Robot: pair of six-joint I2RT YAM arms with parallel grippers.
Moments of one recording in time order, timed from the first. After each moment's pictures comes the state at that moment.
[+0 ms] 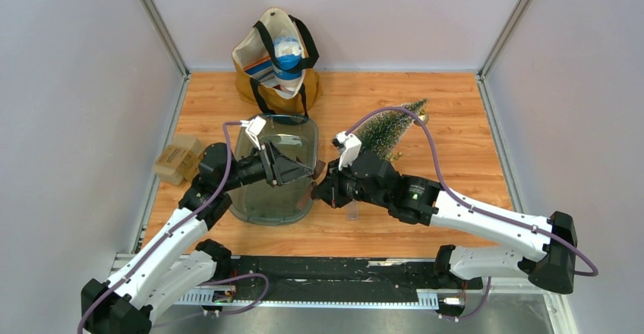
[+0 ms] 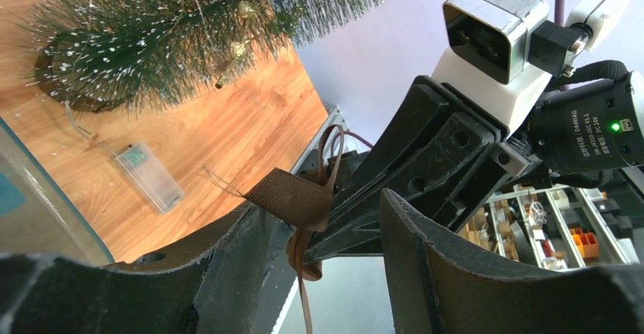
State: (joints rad) left arm -0.49 0.79 0.59 0.13 0.68 -0.97; right arm 1.14 1.15 0.99 -0.28 0.06 0.66
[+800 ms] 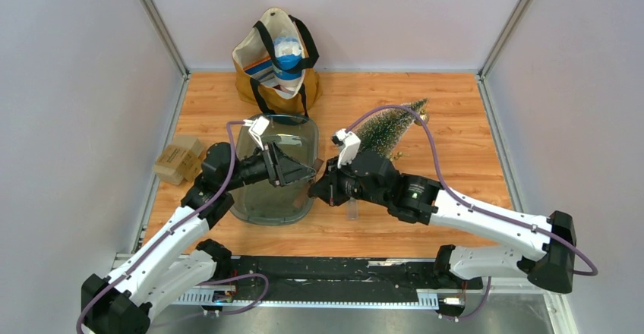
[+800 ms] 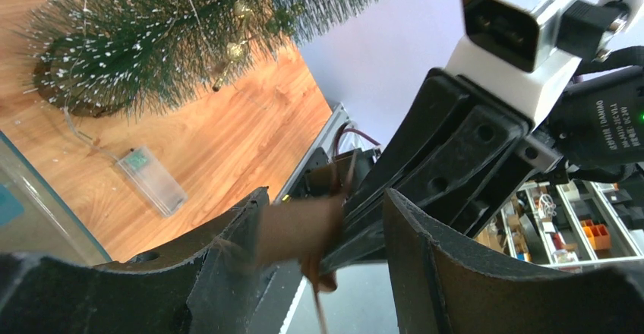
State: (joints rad) left arm -0.51 0.81 0.60 0.13 0.67 -0.94; right arm 1.14 1.13 1.00 -0.26 0.07 0.67
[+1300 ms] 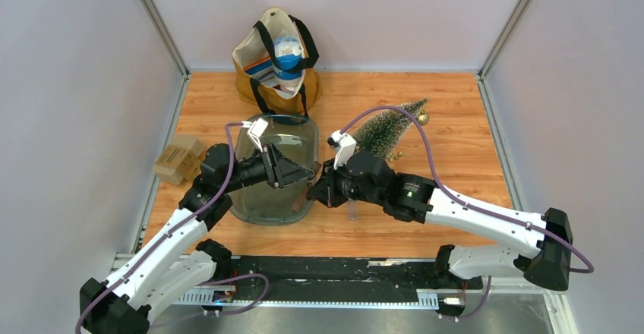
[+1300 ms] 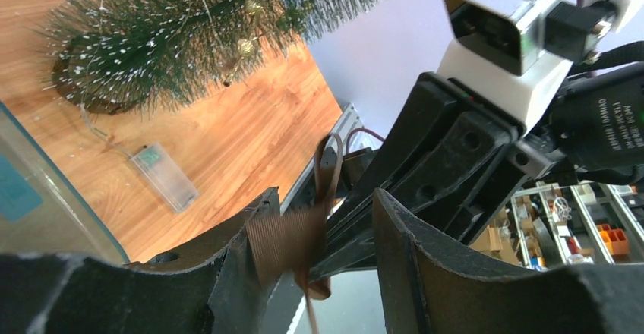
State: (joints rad) left arm -0.51 0.79 0.60 0.11 0.65 -0.91; right arm 1.14 1.19 1.01 -0.27 0.02 0.68
